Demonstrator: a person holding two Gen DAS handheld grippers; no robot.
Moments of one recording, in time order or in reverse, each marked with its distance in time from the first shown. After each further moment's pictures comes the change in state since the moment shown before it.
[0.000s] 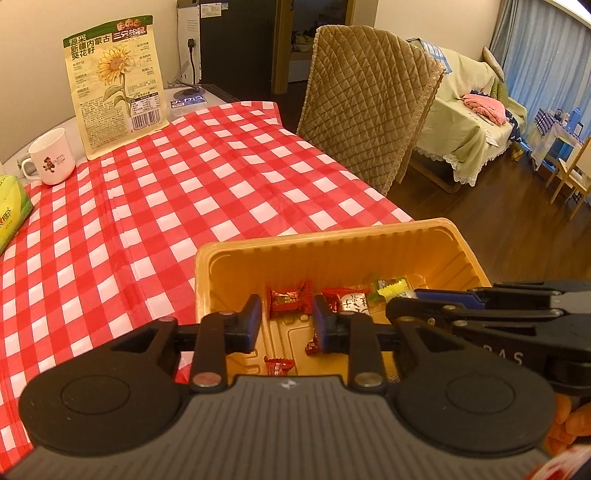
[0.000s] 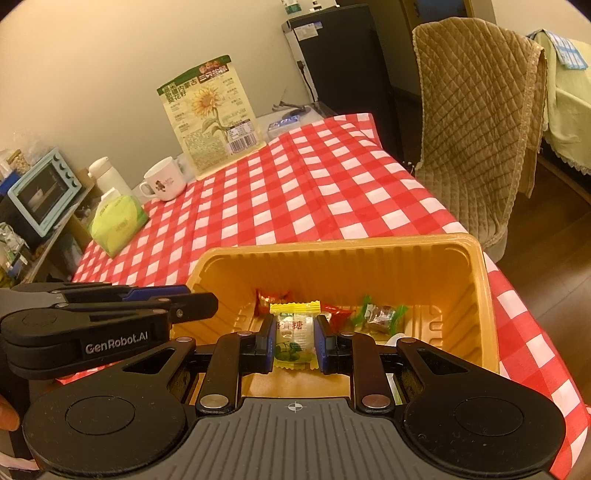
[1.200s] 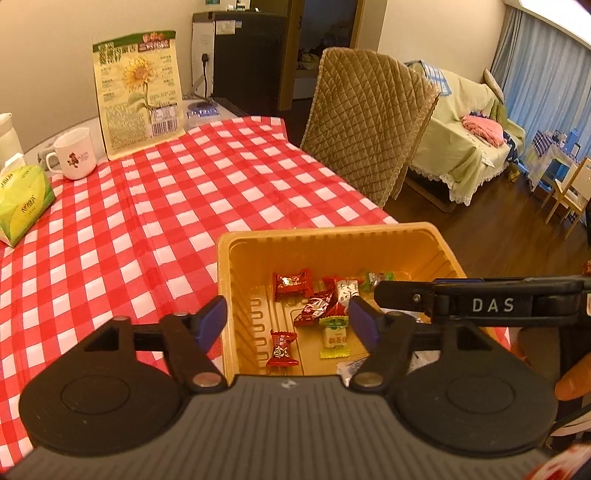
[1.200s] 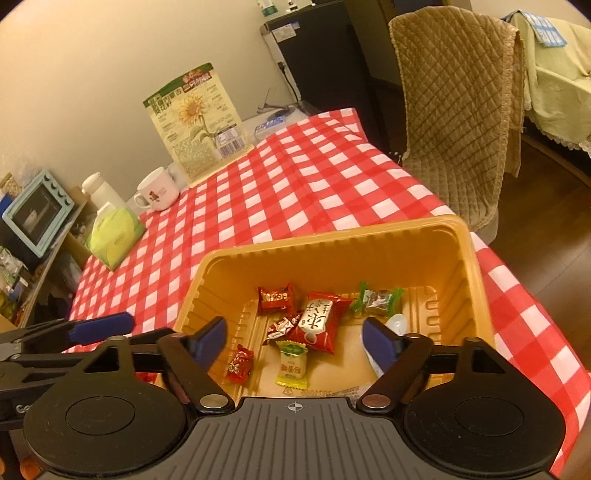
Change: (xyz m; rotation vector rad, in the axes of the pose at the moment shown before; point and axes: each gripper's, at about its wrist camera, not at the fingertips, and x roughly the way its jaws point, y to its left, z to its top) left arm -0.057 0.005 -0.026 -0.044 -0.067 -0.004; right arm -0.023 0.001 -0.004 0.087 -0.010 -0.021
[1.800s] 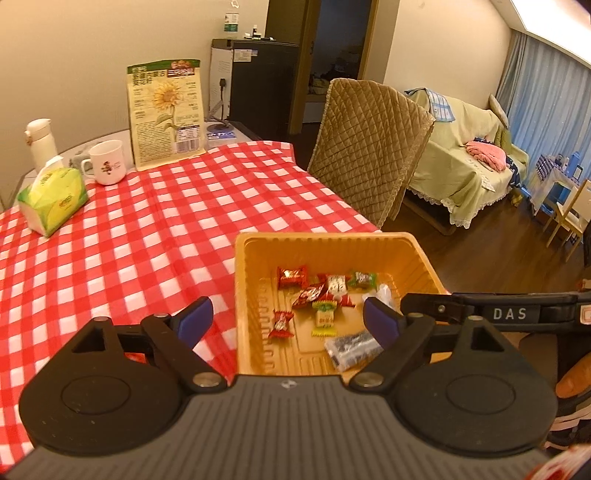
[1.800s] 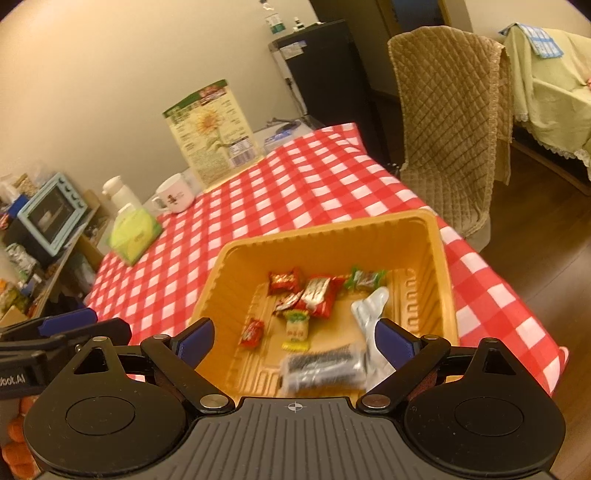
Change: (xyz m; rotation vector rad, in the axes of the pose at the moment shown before) left arm -0.083 -0.005 -0.028 -0.039 -0.074 0.029; right arm -0.065 0.008 -0.037 -0.032 -0.028 0.044
